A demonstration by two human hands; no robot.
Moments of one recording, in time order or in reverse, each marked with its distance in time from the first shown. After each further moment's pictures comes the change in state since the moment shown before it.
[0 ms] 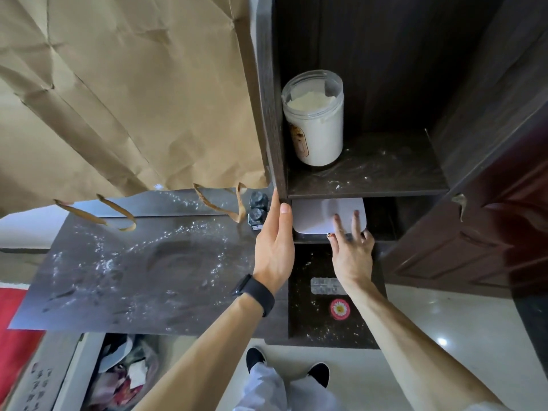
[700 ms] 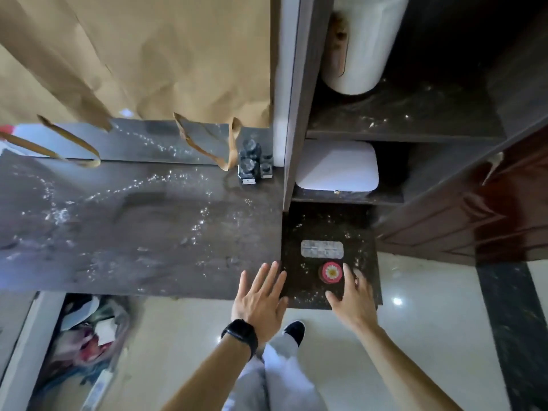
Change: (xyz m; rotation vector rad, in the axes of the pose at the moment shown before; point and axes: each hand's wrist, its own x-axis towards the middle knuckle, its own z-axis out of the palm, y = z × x) left_hand -0.083 -0.256 -0.007 1.151 -0.542 0.130; right_hand -0.154 0.054 0.072 0.077 -0.593 0.278
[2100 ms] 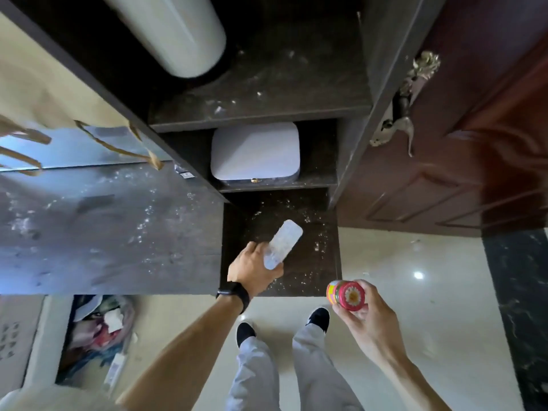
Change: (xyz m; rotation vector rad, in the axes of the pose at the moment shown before) left_hand 0.090 0.118 -0.022 -0.288 0.017 -0.317; right_hand -0.039 0.147 -0.072 0.533 0.057 -0.056
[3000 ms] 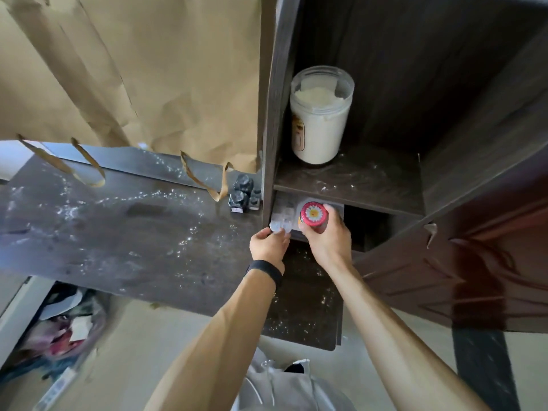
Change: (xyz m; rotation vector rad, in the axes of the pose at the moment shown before) left_hand 0.019 0.039 -0.154 -1.892 0.246 -0.572; right_hand 0.107 -0.287 0.015 -0.068 0.161 -0.311
